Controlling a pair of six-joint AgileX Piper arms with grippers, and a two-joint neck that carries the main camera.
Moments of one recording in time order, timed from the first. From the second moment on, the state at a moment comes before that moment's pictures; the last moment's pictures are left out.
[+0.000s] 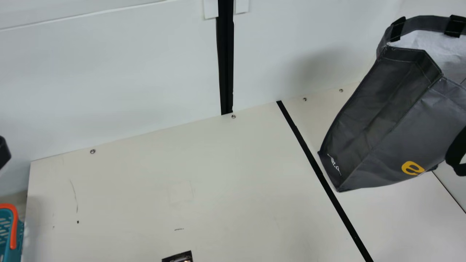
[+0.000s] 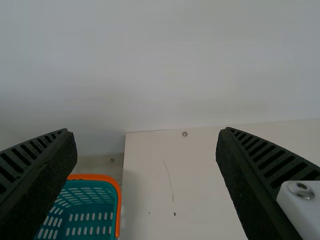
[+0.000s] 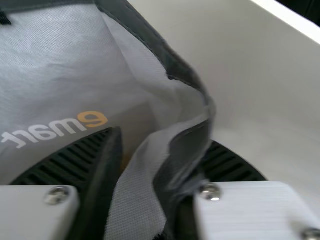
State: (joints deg) left arm -12.3 77.5 -93.4 12.4 53.7 -7.8; right arm -63.6 88.9 -108.9 24.1 66.2 -26.0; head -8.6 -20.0
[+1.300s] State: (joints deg) left arm -12.3 77.5 -93.4 12.4 53.7 -7.8; right arm -54.1 87.1 -124.3 31.7 69.9 -26.3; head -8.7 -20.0
